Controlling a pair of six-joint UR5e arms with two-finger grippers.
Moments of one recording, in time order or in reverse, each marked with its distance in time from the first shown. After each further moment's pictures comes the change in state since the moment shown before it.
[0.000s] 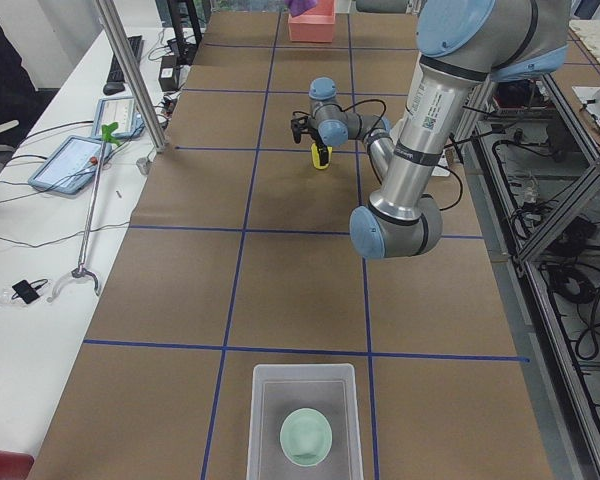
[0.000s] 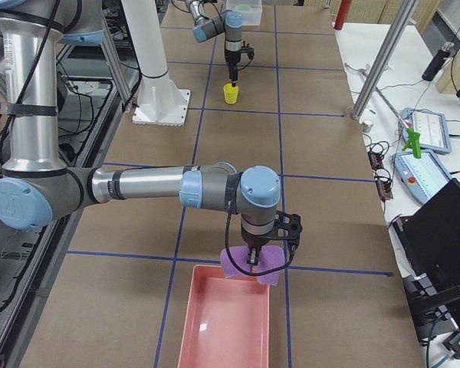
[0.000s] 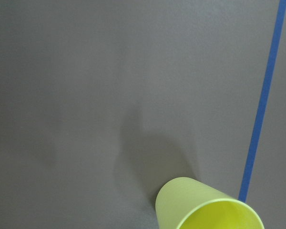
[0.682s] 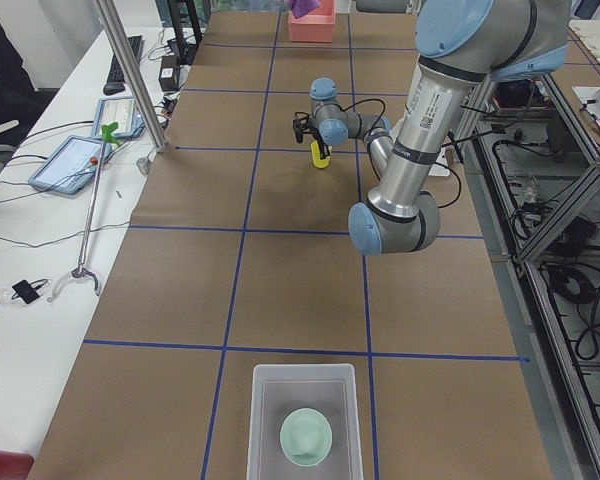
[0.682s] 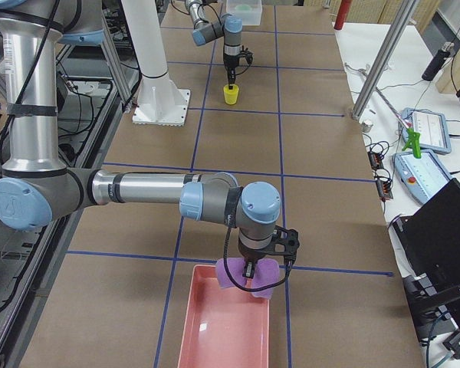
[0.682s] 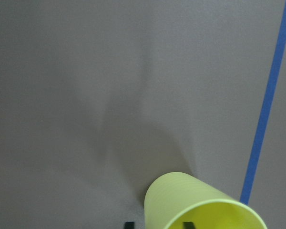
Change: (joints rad) left arm 0.008 -0.018 0.008 0.000 -0.008 -0.016; right arm 0.003 0.000 -0.057 0.006 -0.034 -0.023
